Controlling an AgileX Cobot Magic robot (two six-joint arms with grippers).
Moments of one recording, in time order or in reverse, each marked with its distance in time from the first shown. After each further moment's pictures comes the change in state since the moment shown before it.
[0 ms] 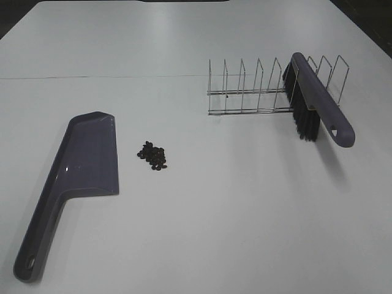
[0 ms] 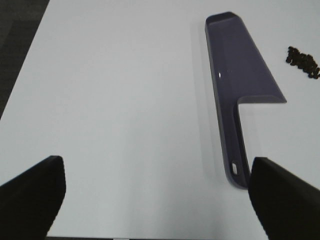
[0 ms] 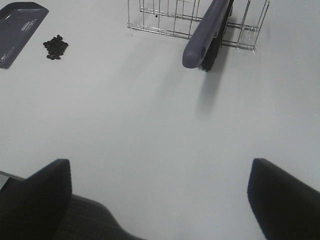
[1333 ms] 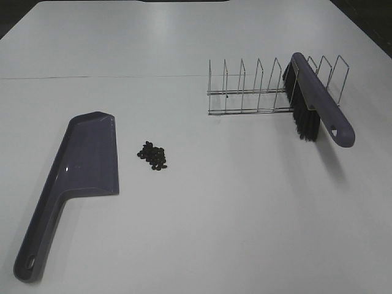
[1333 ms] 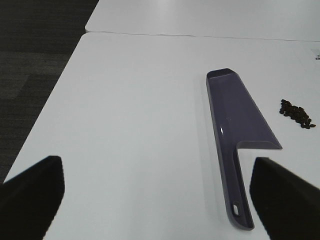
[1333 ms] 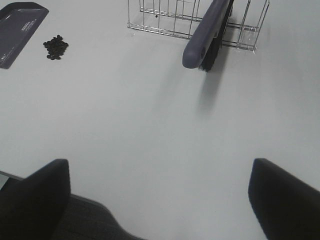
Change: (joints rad) left arm 0.000 -0.293 0.000 0.030 0.001 -0.033; right arm 0.000 0.000 0.000 0.000 0.000 -0.001
